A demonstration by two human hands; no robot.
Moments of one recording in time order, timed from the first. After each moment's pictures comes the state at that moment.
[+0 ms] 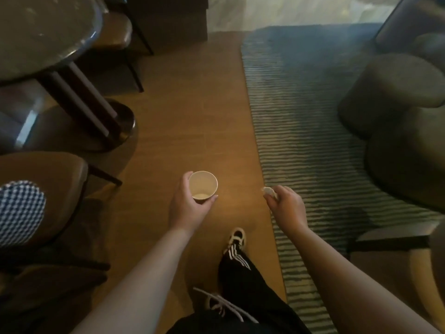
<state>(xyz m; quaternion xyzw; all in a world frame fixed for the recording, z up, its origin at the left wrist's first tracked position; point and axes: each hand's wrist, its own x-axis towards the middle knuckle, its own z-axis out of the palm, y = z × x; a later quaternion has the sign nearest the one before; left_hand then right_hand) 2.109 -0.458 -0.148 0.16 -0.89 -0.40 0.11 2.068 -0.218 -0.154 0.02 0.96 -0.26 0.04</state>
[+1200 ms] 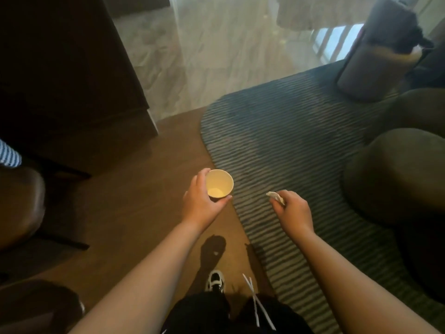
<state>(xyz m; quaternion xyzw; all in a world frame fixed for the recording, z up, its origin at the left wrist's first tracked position) 1.096 -0.519 -0.118 -0.07 -0.91 -0.40 0.00 1.161 -0.295 -0.106 0.17 0.92 -0.34 0.01</state>
